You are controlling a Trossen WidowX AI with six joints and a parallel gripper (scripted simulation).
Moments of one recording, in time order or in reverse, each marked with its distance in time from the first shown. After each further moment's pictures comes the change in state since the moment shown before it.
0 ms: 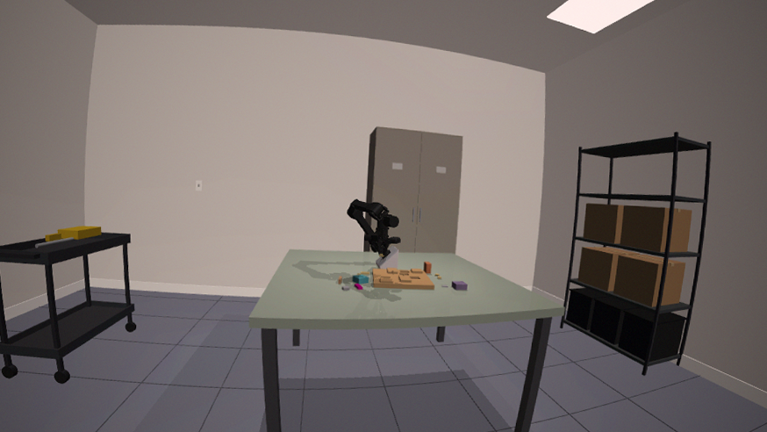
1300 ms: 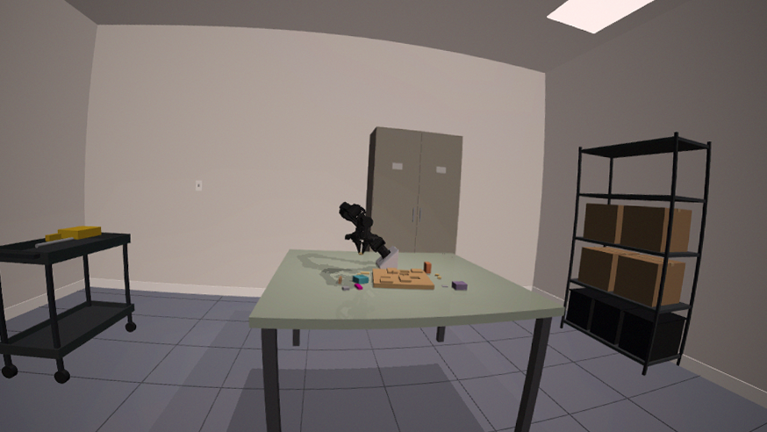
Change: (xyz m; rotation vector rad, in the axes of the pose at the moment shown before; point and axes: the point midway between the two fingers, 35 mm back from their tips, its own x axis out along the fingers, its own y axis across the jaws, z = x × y) arm 0.013 -0.143 -0.031 0.000 -0.009 -0.022
